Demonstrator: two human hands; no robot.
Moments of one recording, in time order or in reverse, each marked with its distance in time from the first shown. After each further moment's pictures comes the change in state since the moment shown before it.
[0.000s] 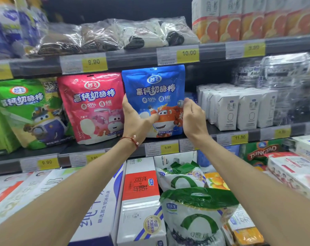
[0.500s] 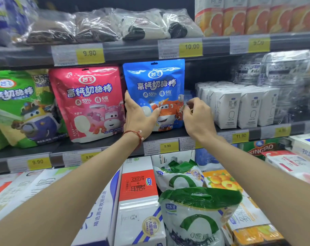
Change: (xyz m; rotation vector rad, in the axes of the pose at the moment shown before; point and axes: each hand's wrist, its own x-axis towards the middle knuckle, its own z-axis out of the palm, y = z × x) left_hand 0.011 -0.010 0.016 0.261 0.014 0.016; right_hand 0.011 0.018 -0.012 -0.535 0.053 -0.096
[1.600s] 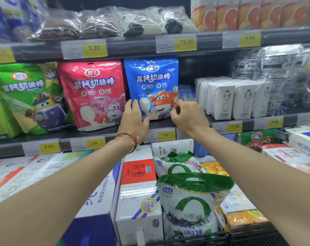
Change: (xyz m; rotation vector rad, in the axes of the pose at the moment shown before) left_hand -0.047 0.007 -0.034 0.388 -0.153 0.072; right_hand -0.020 -0.006 -0.004 -0.241 -0.163 -0.219
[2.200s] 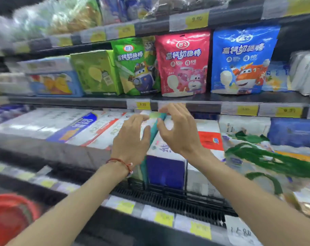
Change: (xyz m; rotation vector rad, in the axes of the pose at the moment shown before) left_hand -0.199 -0.097 -0.150 0.218 0.178 -0.160; right_hand -0.148 -0.215 0.052 0.619 0.005 -0.386
